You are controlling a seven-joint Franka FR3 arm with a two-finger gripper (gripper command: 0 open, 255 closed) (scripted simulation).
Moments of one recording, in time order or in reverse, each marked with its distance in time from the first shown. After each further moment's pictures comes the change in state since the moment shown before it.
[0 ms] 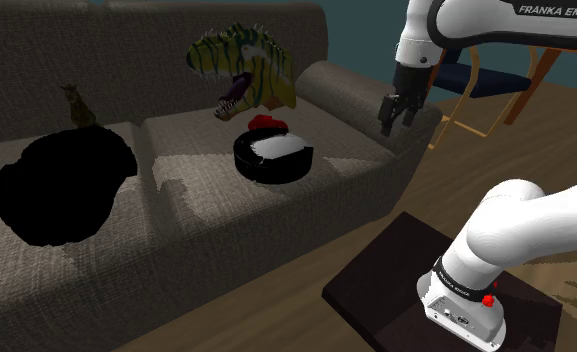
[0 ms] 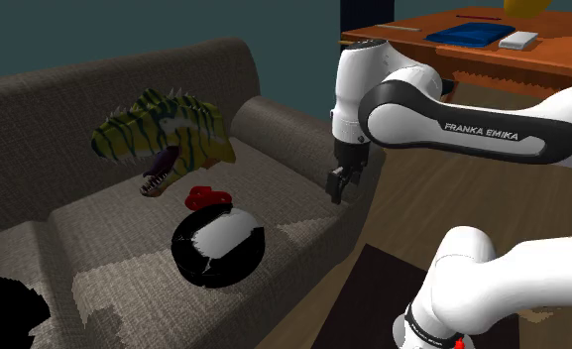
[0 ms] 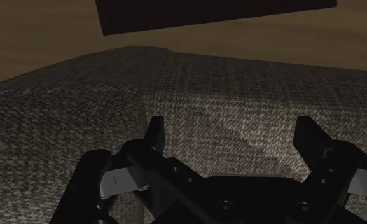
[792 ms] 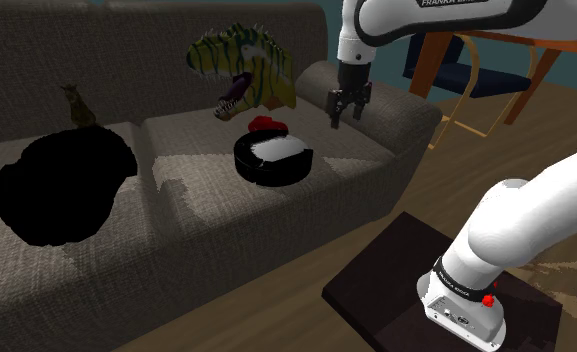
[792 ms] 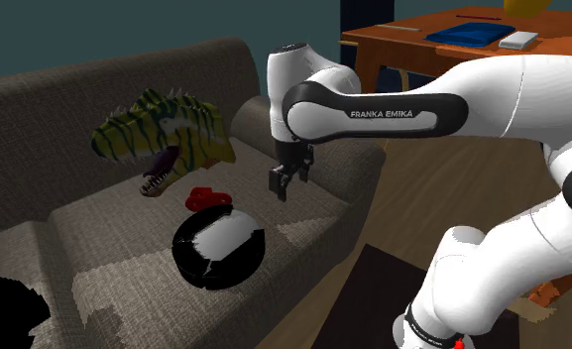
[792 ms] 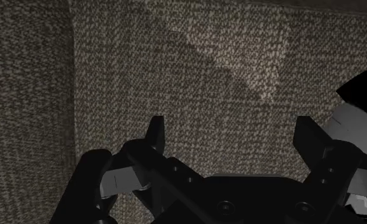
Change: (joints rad) arm 0.035 0.394 0.062 0.251 0.039 0.132 0.051
